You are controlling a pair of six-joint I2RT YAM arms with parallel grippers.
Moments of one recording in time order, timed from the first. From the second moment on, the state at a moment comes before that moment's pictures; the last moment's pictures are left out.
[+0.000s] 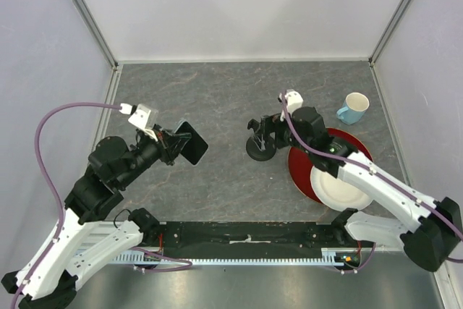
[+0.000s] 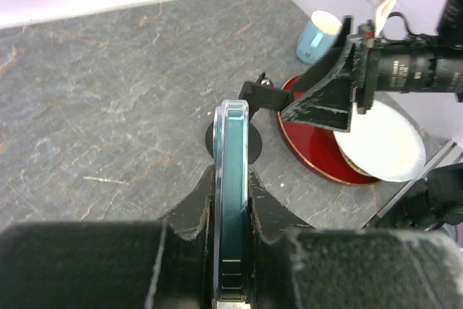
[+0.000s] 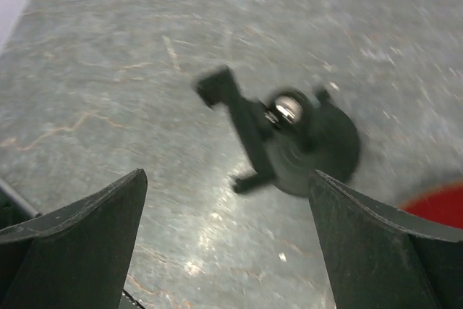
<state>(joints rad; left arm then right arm) -0.67 0.59 1.00 -0.50 0.00 -0.26 0.68 1.16 0.94 -0.21 -0.05 0.34</state>
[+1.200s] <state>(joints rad) -0.45 0.56 0.69 -0.35 0.26 -0.23 0.91 1.23 0.92 -0.31 0.67 0.51</state>
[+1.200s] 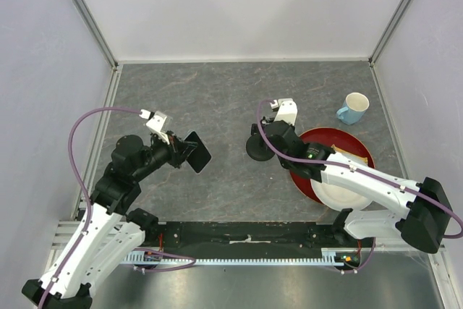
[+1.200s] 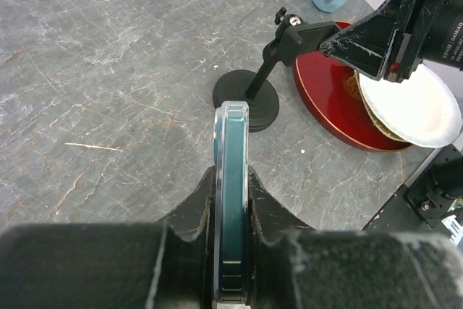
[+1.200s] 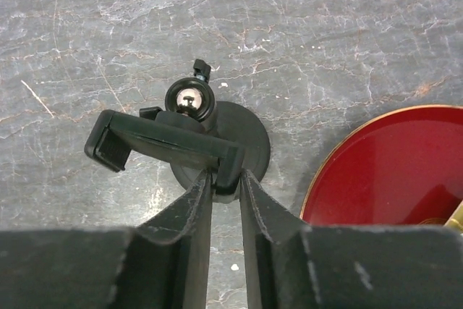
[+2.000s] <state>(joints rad) -0.43 0.69 0.82 -0.12 0.74 -0.26 0.81 1.22 0.91 -0.24 0.33 0.20</state>
